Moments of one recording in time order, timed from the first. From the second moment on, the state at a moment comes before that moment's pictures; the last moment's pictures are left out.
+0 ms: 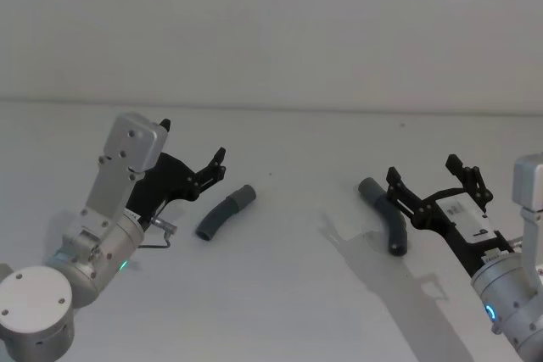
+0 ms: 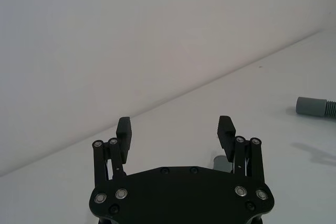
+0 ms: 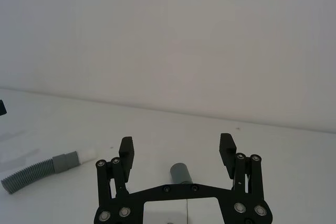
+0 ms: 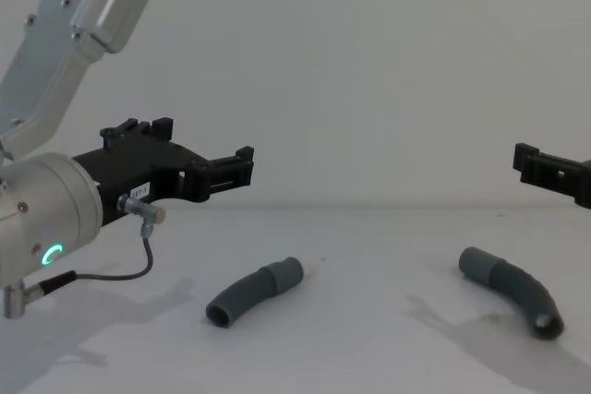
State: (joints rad) left arm -0.24 0.38 0.45 -1.63 -0.20 0.01 -0.01; right arm -0.01 0.34 -0.23 -1.77 0.29 0.03 0.07
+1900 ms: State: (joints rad) left arm -0.48 0.46 0.51 -1.58 -0.29 0.52 -0.35; right arm -0.01 0.34 -0.23 -1.77 0.29 0.03 0.07
